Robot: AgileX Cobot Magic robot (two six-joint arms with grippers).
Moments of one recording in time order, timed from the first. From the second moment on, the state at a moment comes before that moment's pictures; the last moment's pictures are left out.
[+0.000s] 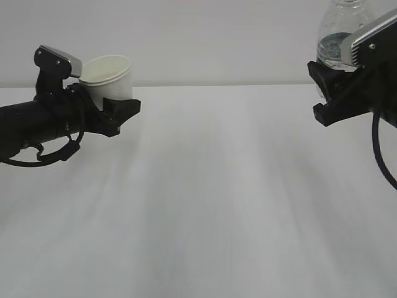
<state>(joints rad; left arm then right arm) -0.21 1.91 -0.87 0.66 -0.83 -0.40 0.30 1.38 -0.57 0.06 -0.62 -0.54</state>
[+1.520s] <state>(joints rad) 0.00 2.16 -0.87 0.35 -0.96 -0.17 0.30 1.38 -0.57 0.16 -0.62 -0.53</state>
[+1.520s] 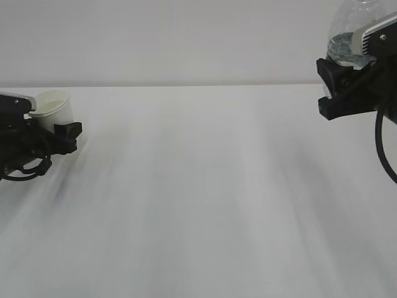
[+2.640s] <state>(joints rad) 0.00 2.33 -0.88 0.15 -1.12 -0.08 0.30 1.38 -0.57 0.16 -0.58 -0.51</state>
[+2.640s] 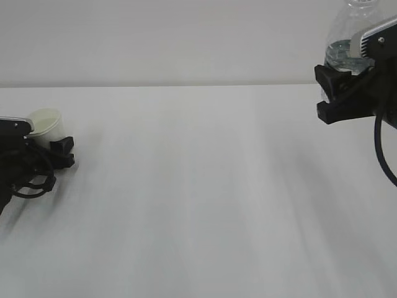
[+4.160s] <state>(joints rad) 0.00 2.20 -0.65 0.11 -1.14 -0.08 0.30 1.38 -0.57 0.16 -0.57 -0.49</state>
